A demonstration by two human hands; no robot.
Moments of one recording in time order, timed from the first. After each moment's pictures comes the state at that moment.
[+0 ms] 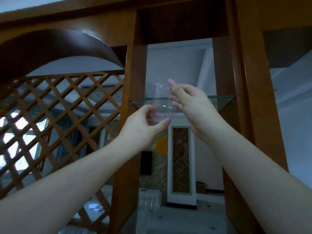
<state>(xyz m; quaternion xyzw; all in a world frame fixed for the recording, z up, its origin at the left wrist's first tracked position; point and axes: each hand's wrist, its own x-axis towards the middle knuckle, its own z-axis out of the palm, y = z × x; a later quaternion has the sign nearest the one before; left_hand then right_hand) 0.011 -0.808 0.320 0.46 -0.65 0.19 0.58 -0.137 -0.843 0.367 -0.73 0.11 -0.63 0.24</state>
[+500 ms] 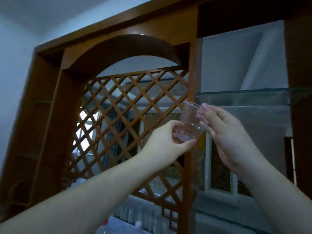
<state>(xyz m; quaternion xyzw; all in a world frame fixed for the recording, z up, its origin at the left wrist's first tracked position) 0.104 -0.706 0.256 0.53 -0.63 0.14 0.54 -0.048 -0.767 0.281 -0.71 0.05 -0.59 0.38</state>
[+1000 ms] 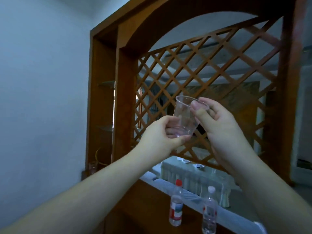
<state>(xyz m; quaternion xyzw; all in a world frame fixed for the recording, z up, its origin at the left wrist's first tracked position) 0.283 -0.538 0.178 0.60 -0.56 0.06 0.56 0.159 -0.641 0.204 -0.73 0.00 -0.52 0.45</state>
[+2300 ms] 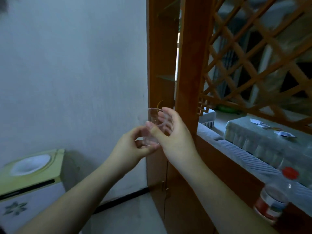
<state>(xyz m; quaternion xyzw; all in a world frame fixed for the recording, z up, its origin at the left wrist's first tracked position) 0.540 -0.445 -0.012 0.75 -0.28 0.02 0.60 0.485 -0.583 0.018 -0.76 -0.07 -0.26 0.60</state>
